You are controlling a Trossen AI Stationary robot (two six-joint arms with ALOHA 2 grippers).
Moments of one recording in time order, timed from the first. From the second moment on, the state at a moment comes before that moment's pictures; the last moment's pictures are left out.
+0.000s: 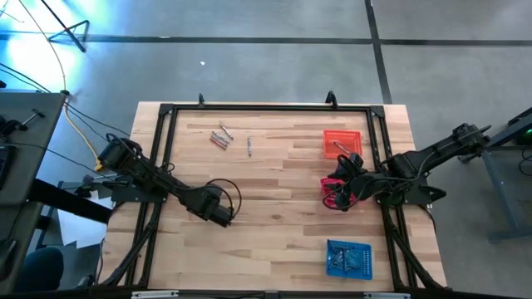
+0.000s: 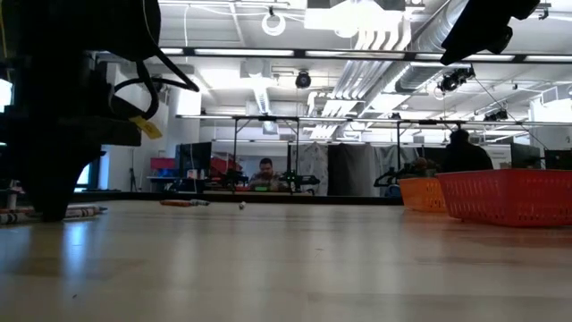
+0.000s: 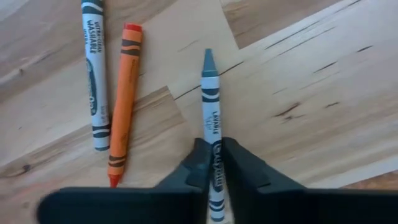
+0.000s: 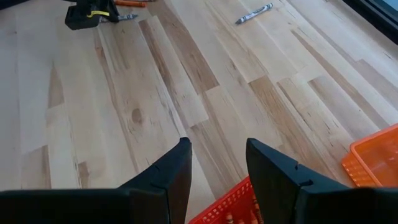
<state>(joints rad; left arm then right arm) -0.44 1.71 0.86 -0.83 -0.09 -1.54 0.43 1.01 0.91 -0.80 0.50 0.71</state>
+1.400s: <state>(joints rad) -0.37 1.65 1.20 -0.11 -0.88 -0.54 0.47 1.10 0.93 -0.53 0.76 0.45</state>
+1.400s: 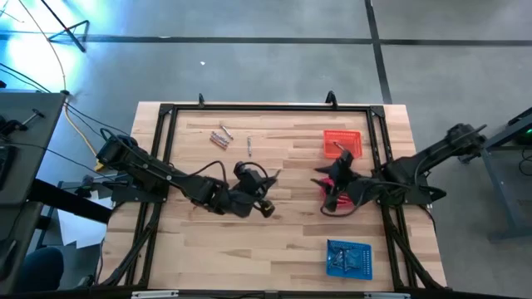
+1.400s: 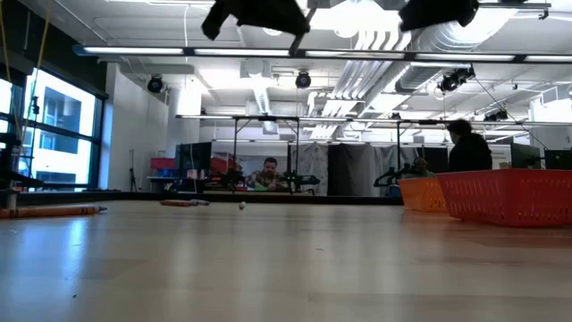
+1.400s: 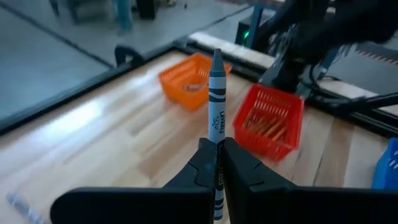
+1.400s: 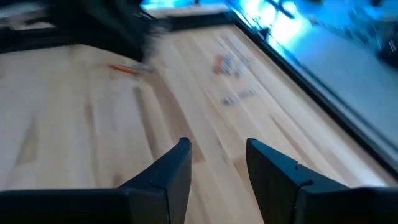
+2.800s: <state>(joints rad) -0.45 1.71 1.20 0.42 -0.79 -0.11 0.51 1.16 0.93 0.02 0.54 0.04</state>
